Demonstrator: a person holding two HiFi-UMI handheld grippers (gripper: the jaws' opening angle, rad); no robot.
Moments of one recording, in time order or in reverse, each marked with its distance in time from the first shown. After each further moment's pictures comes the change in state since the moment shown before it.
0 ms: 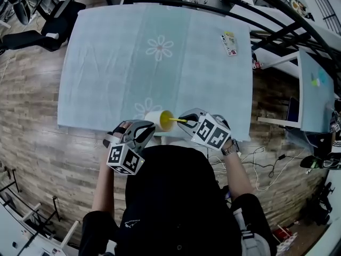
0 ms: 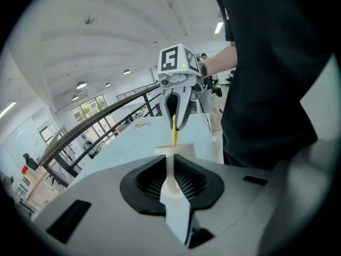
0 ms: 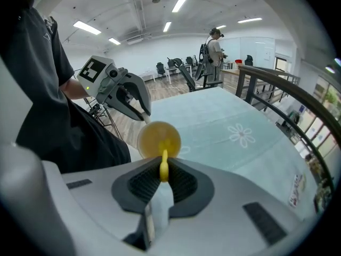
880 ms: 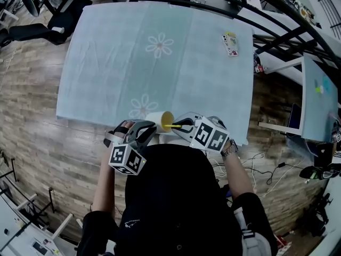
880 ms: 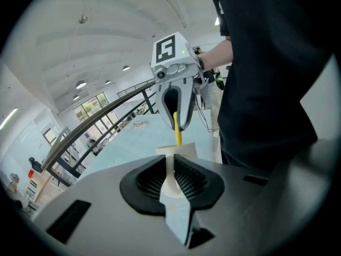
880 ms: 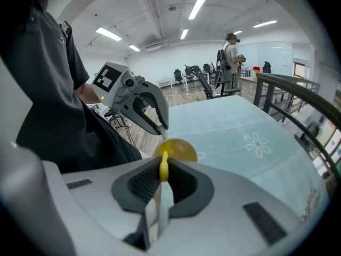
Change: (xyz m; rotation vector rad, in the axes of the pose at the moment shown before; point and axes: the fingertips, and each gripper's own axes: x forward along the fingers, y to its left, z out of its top) left arm 0.024 -0.024 0.019 0.024 0.068 0.034; right arm -0.013 0.030 -0.010 -0.118 -0.078 0.156
